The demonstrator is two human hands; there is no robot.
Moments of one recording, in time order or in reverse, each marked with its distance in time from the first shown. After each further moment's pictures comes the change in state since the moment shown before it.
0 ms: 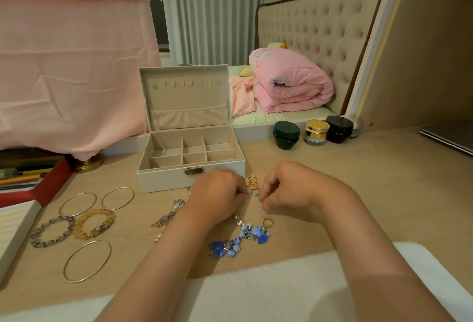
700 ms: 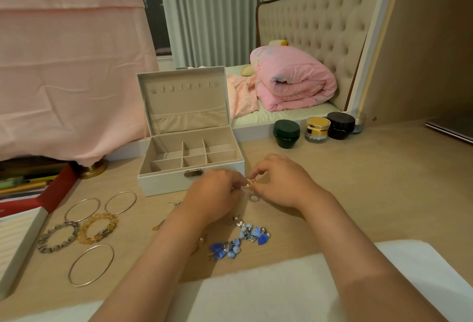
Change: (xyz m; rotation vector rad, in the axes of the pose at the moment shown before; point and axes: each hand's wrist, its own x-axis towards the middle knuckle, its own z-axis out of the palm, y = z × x) left_hand 0.002 -0.008 -0.004 -0.150 -0.072 -0.070; right_hand 0.023 0.009 0.024 -0.109 0.341 -0.119
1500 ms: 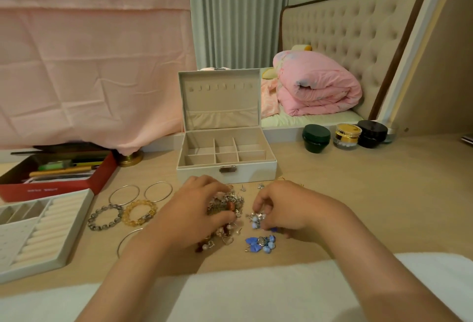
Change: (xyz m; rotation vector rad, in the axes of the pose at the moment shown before) left_hand -0.094 -0.062 -0.042 -0.048 0.036 -0.044; right_hand -0.023 -0.070 0.010 0.134 -0.502 0.097
